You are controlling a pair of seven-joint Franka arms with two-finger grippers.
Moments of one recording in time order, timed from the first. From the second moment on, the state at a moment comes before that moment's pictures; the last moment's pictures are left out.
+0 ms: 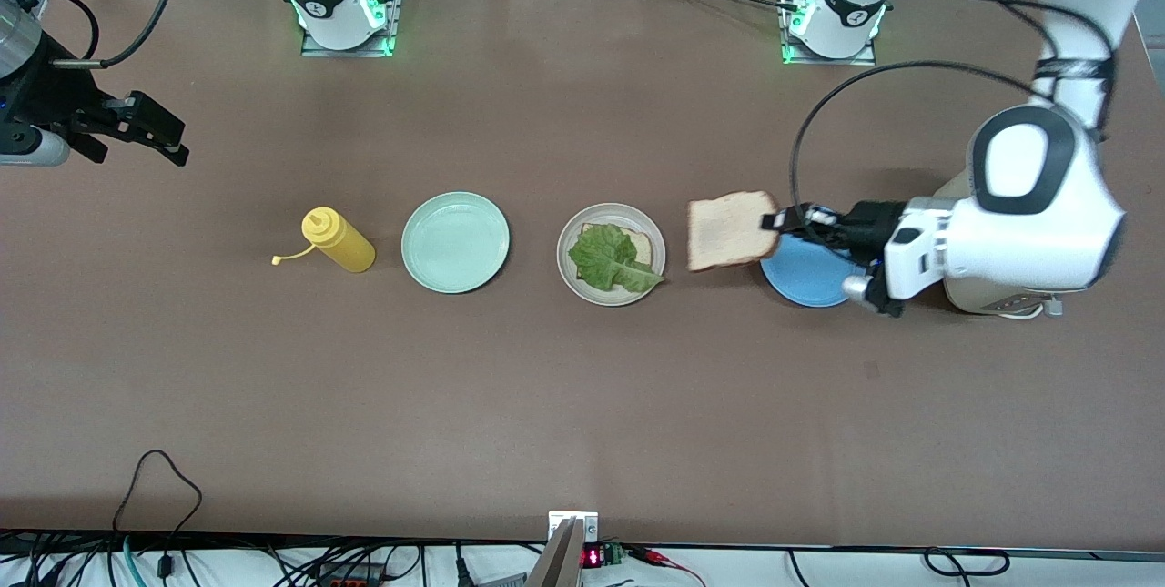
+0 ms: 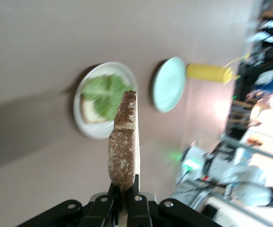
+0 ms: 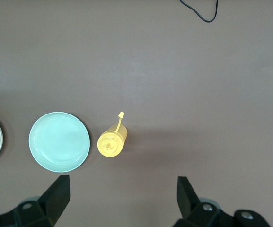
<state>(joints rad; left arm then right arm) 0.20 0.45 -0.40 -1.64 -0.76 1.76 0.19 0.01 -0.01 0.07 -1.59 -0.01 1.64 0.11</state>
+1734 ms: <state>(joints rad) 0.02 0.72 -0.40 -1.87 -1.30 2.18 0.72 0.01 -0.01 0.07 -1.59 -0.01 1.65 0.11</state>
